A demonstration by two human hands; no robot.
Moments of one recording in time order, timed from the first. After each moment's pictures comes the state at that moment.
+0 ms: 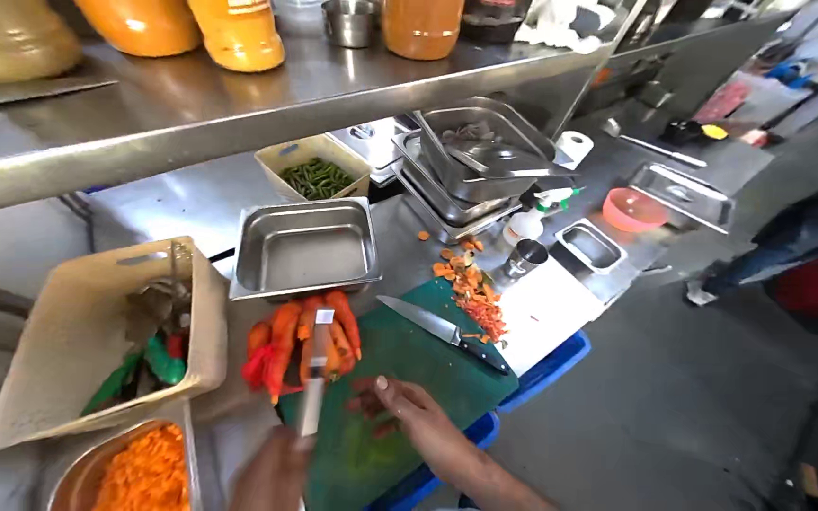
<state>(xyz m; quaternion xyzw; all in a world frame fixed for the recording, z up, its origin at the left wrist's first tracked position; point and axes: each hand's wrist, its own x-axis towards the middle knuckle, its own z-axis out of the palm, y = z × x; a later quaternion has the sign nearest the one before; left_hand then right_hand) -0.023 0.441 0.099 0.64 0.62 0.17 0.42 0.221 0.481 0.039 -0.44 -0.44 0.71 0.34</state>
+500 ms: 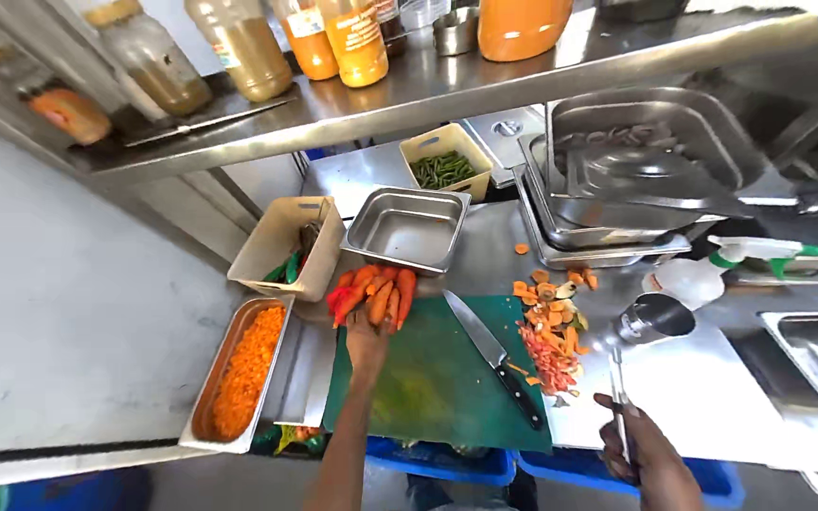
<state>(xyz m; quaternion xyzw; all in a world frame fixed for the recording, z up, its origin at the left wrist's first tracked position) 0.106 0.538 -0.059 0.40 0.87 0.27 0.10 0.535 0.503 -0.038 -0.57 -0.36 0.62 0.41</state>
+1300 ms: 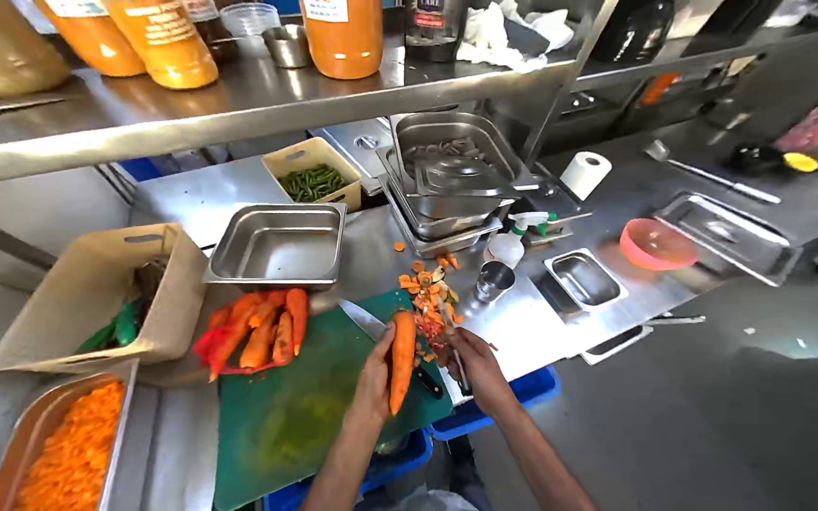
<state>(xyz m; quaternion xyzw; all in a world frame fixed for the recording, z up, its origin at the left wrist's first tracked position) 0.289 0.541 -0.011 0.14 0.35 0.53 0.76 0.476 0.539 -0.008 -0.52 -0.41 0.61 0.42</state>
